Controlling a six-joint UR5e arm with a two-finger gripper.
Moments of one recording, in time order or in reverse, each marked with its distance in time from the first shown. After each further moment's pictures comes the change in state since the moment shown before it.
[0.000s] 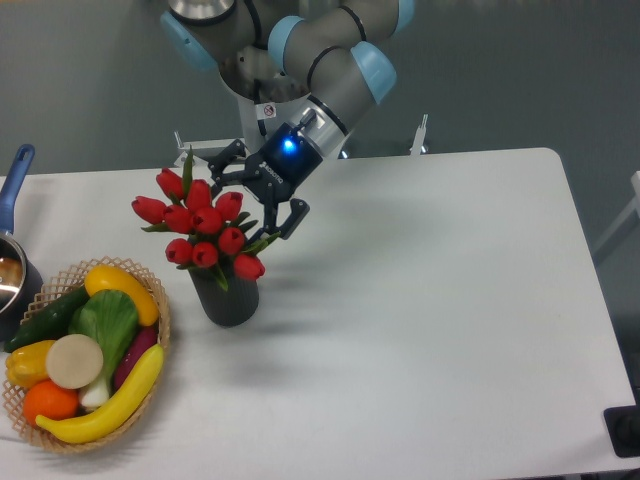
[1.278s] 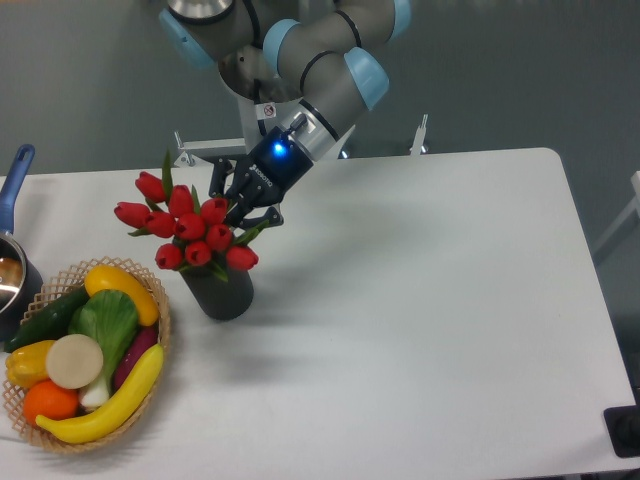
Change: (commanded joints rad) arm -0.006 -0.006 0.008 0.002 0.000 -0.006
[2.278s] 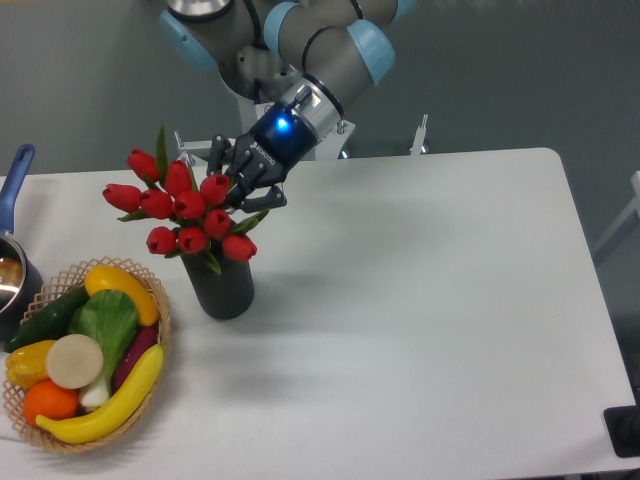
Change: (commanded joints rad) arm 0.015 0.092 0.048 -0.008 -0.063 -0.132
